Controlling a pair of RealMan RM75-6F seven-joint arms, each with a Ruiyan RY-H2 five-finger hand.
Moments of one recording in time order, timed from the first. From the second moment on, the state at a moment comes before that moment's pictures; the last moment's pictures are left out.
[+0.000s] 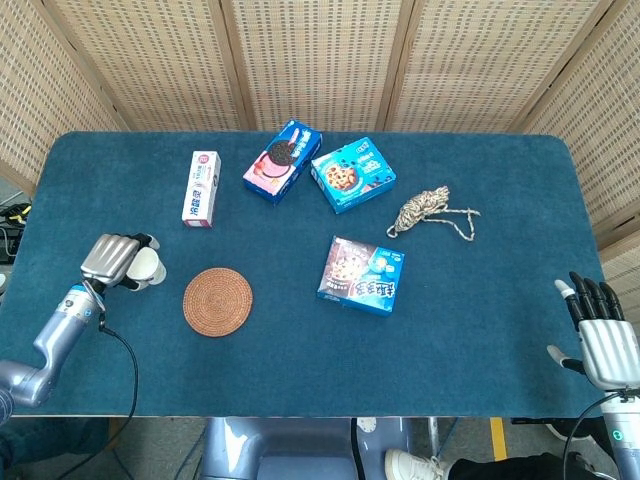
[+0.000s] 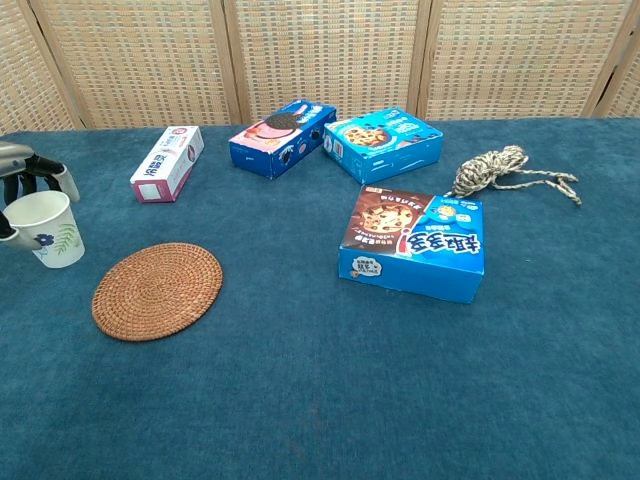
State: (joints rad) left arm -0.62 -1.46 -0.09 -0.92 1.45 0.86 -0.19; right arm 0.12 -1.21 0.07 -1.35 -1.50 1.45 0.00
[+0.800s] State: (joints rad) left arm -0.63 -1.30 -0.06 -1.33 1.55 1.01 -0.10; right arm 0.12 -1.20 0.08 -1.35 -1.49 1.45 0.03
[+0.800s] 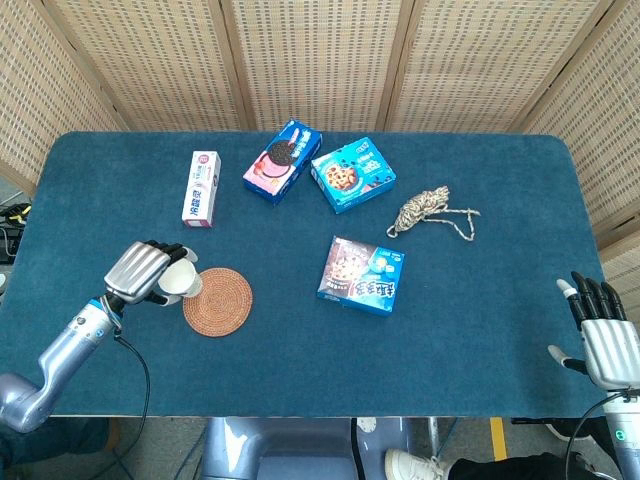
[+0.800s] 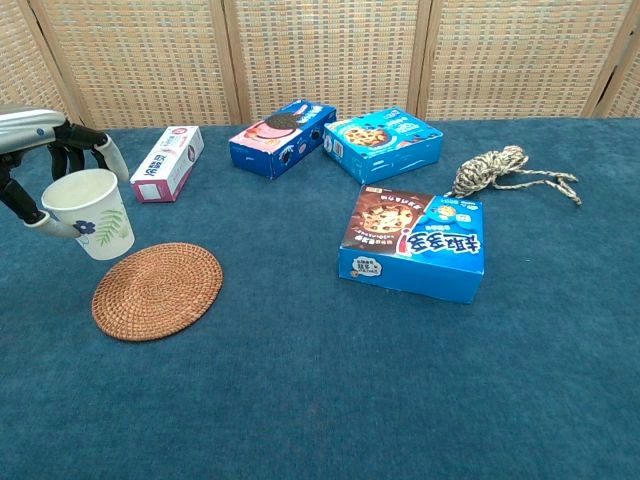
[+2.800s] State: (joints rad) left arm -0.60 -1.22 -0.01 -1.43 1.49 1.05 -0.03; right arm 0.11 -1.19 0.08 -1.38 -1.49 1.46 0.04
